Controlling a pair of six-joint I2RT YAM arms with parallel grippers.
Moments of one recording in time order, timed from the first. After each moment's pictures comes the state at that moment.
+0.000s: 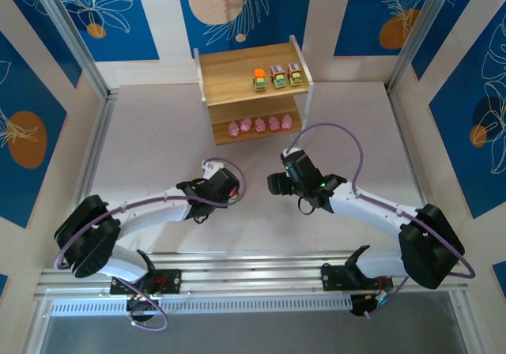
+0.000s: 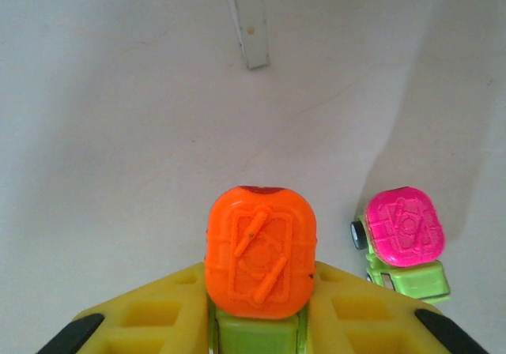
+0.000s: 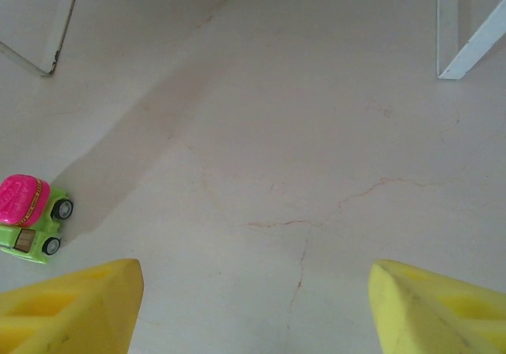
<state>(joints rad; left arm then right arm) -0.87 1.42 0.80 -0.46 -0.47 -0.67 0.69 1.29 0.73 -0.29 0.16 0.40</state>
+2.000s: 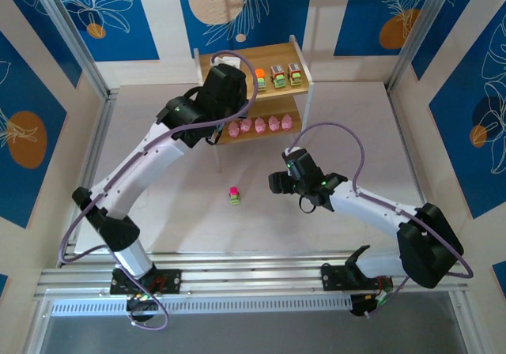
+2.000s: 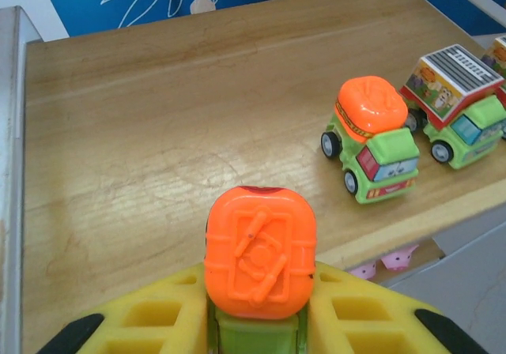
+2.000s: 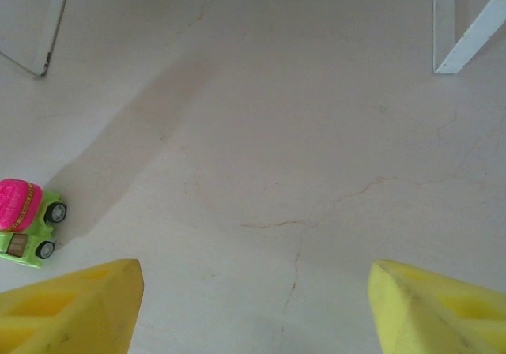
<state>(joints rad) -0.78 1.70 2.02 -0.89 -0.49 -0.37 0.66 1.30 0.73 -0.29 0.13 0.40</state>
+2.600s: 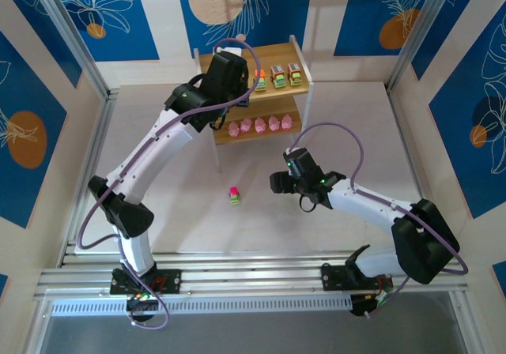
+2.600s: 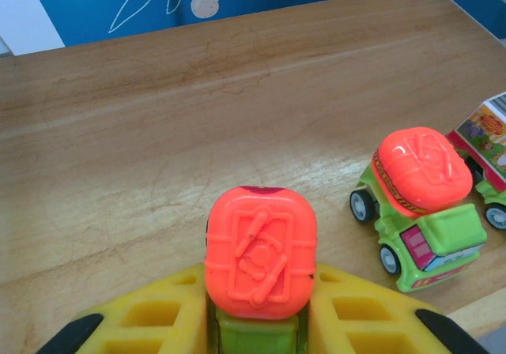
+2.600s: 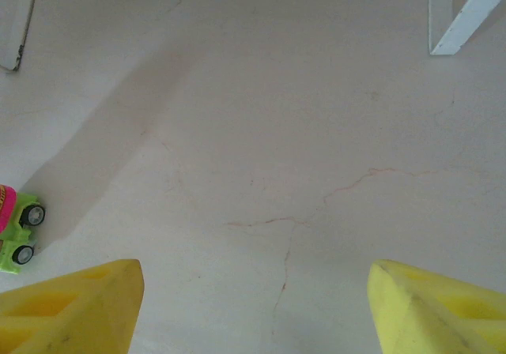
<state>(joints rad) -0.71 1.83 2.16 -0.92 -0.42 -0.36 0.64 1.33 0.73 -0.29 0.11 0.41</state>
